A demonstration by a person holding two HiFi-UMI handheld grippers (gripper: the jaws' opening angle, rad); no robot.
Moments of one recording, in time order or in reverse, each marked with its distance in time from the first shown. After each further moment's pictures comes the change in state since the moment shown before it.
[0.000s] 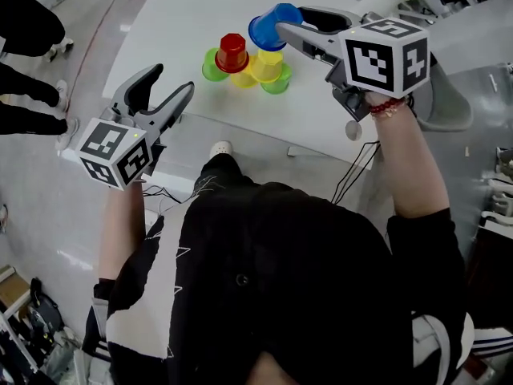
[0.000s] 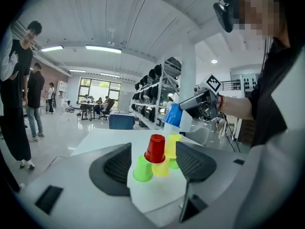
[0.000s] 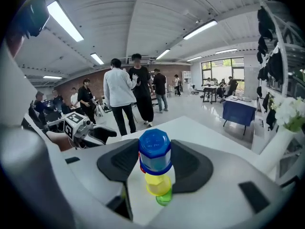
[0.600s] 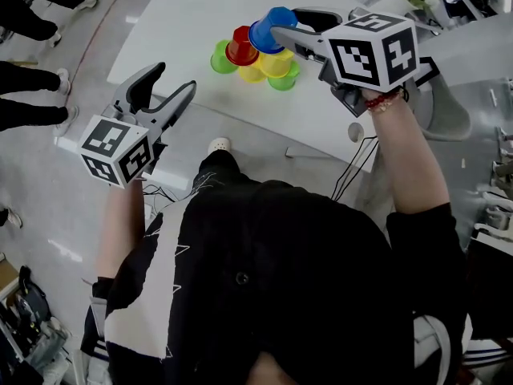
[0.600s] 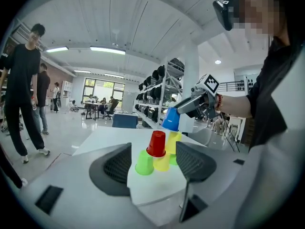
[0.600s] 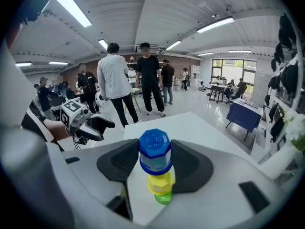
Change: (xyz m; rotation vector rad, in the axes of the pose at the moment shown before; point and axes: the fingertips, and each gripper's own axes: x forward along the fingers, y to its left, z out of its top) left arm -0.018 0.006 -0.018 -0.018 -0.011 0.039; right arm 0.033 0.020 -0.013 -0.120 0.113 0.021
